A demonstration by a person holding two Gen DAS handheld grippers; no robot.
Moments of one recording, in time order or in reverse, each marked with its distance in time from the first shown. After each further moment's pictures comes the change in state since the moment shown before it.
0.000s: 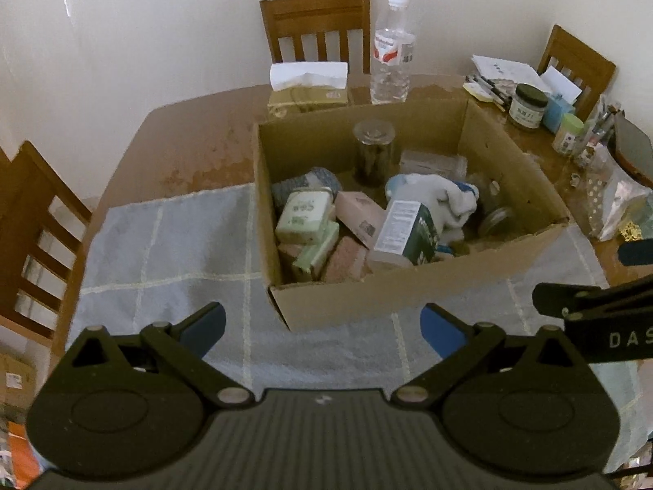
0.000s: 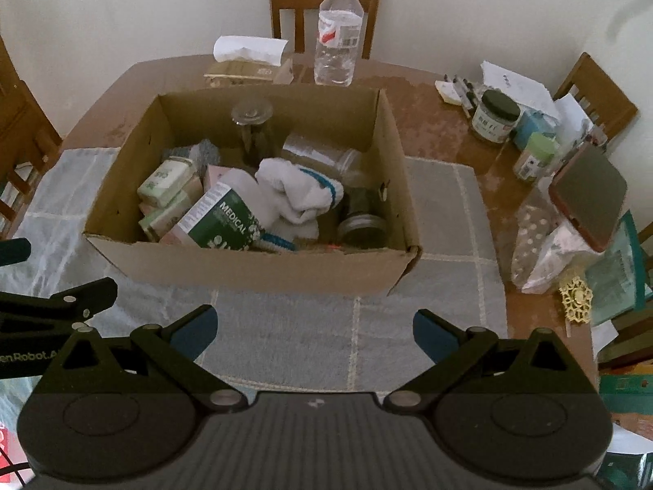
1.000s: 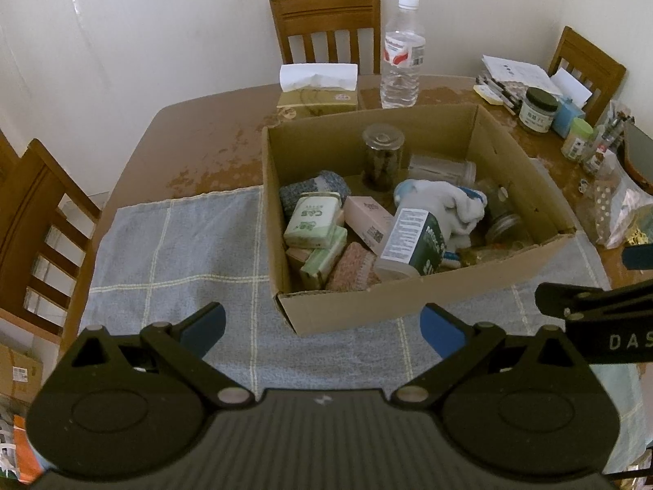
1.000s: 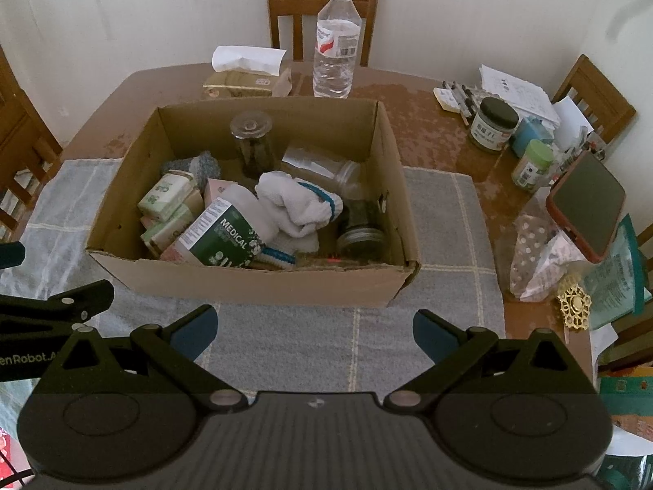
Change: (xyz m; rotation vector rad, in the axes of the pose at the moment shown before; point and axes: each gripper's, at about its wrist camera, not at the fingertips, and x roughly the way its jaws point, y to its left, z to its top) left arm 0.000 0.002 0.007 -0.017 0.014 0.020; right arm 0.000 -0.001 0.008 0.015 -0.011 0.007
